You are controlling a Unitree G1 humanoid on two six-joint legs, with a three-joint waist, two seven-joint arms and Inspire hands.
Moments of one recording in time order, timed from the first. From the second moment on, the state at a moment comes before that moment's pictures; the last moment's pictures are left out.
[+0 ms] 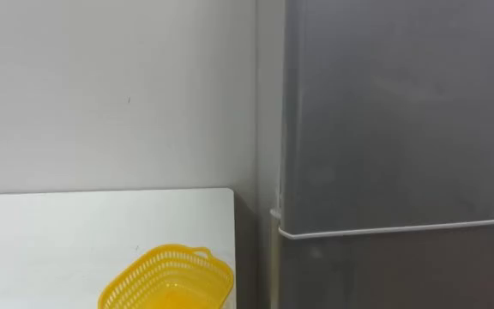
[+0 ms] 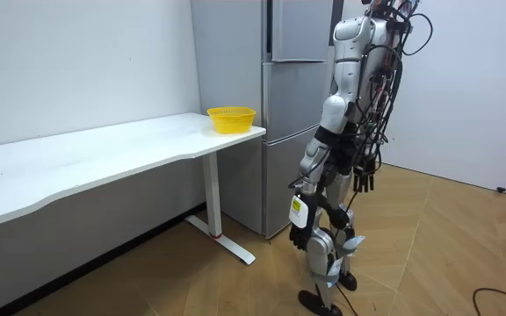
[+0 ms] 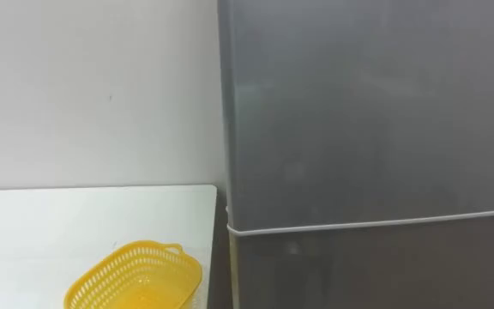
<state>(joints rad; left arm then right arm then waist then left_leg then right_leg) 0.23 0.18 0.04 1.12 0.50 0.26 -0.19 0.14 -0.21 0.07 1.32 -0.30 0.24 0.18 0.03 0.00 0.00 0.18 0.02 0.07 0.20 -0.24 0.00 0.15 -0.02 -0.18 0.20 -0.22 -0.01</state>
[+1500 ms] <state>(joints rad) 0.25 0.16 0.43 0.89 -0.22 0.17 0.31 0.14 -0.23 -0.02 1.31 -0.21 0.23 0.12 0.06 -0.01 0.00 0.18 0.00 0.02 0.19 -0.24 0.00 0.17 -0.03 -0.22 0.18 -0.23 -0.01</state>
